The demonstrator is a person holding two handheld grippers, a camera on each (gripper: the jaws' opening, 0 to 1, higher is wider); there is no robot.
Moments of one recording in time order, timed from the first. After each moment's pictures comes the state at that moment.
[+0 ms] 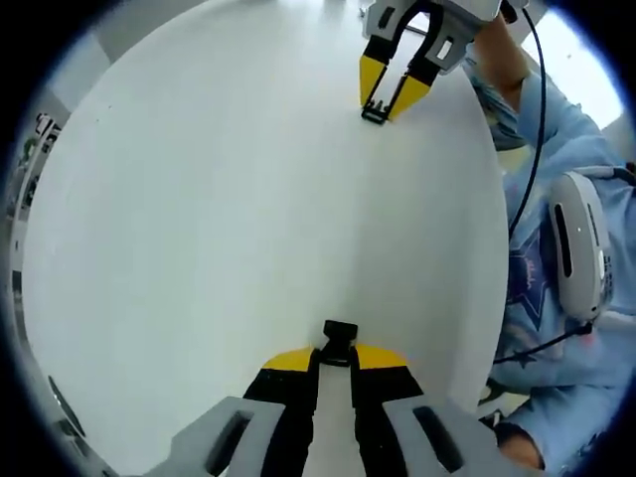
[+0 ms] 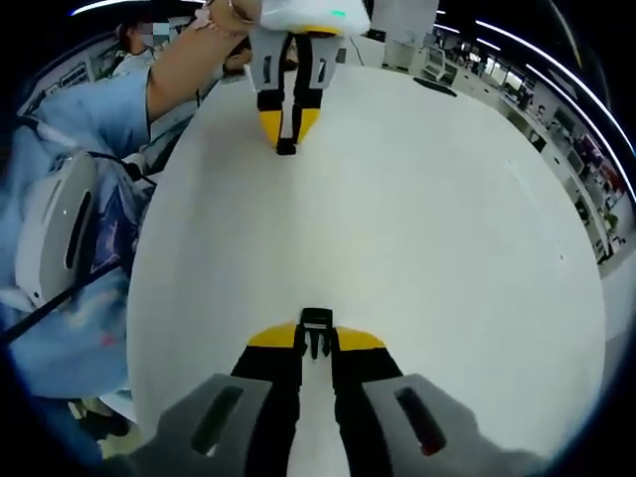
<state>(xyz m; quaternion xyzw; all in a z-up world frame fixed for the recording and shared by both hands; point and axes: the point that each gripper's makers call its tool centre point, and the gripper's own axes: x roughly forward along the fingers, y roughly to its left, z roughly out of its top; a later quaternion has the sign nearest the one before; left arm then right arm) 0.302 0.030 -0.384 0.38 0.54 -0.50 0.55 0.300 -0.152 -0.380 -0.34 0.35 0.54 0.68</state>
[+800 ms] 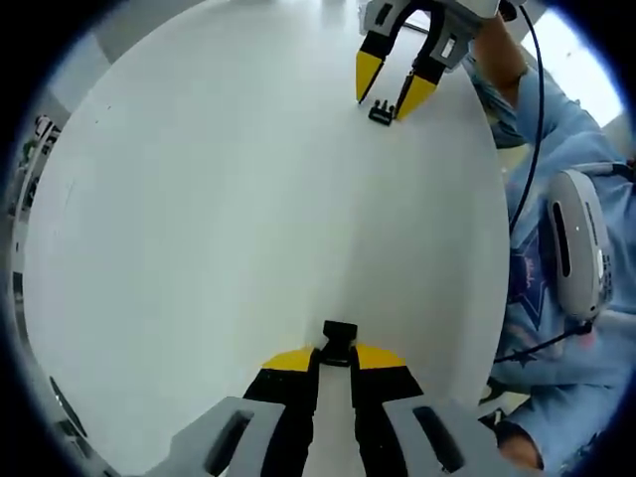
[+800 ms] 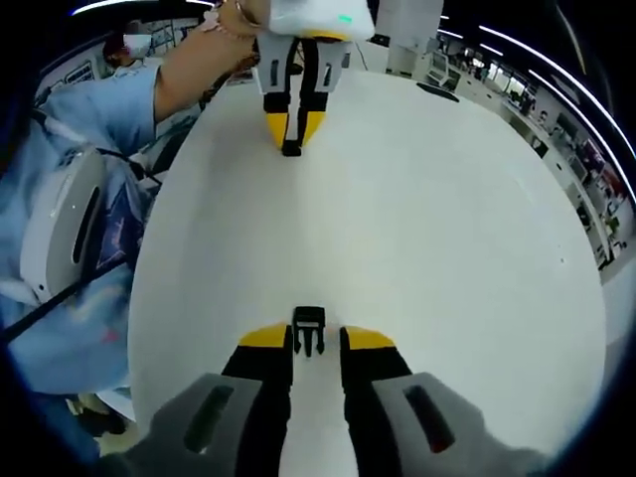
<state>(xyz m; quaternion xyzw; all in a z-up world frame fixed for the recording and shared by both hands) 0.304 0.032 -0.386 0.39 0.54 -0.50 0.55 0.300 -0.156 -0.380 -0.34 0.34 0.55 0.69</state>
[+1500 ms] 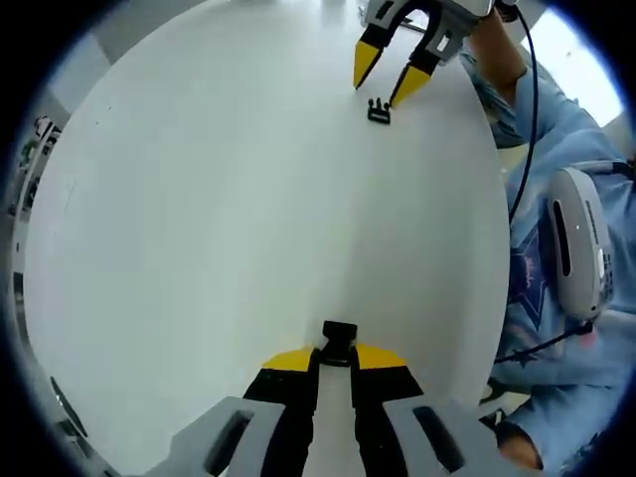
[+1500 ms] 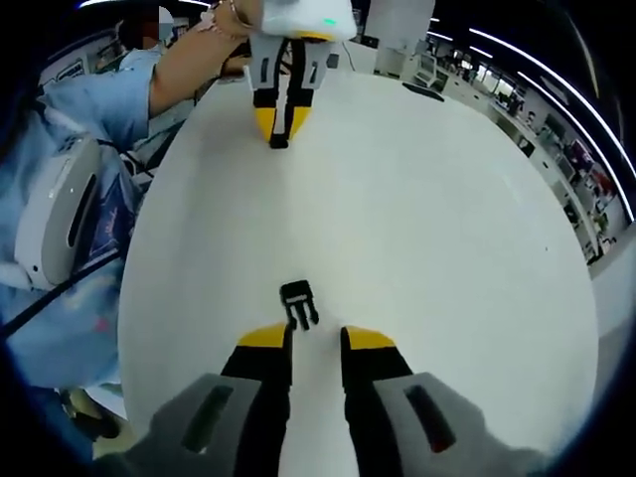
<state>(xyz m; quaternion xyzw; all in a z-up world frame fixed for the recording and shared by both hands) 0.303 0.029 -0.384 0.39 0.54 -0.50 0.55 0.308 -0.177 -0.376 -0.35 0.33 0.52 0.70</state>
